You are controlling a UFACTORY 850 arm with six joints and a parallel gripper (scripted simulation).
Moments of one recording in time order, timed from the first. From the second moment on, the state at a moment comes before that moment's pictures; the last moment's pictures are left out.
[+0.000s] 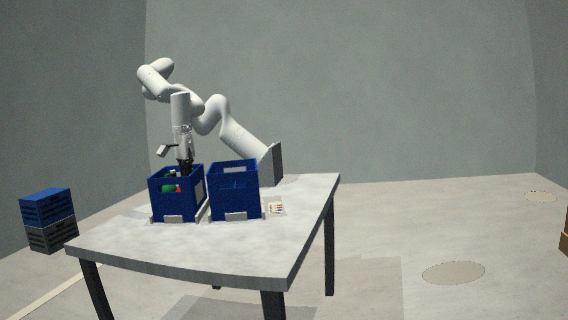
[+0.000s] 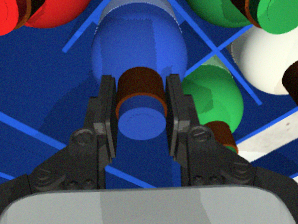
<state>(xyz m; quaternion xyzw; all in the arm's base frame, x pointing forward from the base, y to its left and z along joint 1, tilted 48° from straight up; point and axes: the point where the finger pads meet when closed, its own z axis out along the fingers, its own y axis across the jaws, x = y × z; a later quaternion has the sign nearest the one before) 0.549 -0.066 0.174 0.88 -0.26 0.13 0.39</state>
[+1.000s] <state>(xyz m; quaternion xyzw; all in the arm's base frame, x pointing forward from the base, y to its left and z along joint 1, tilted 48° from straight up) 0.547 -0.033 0.204 0.88 -0.26 0.13 0.39</state>
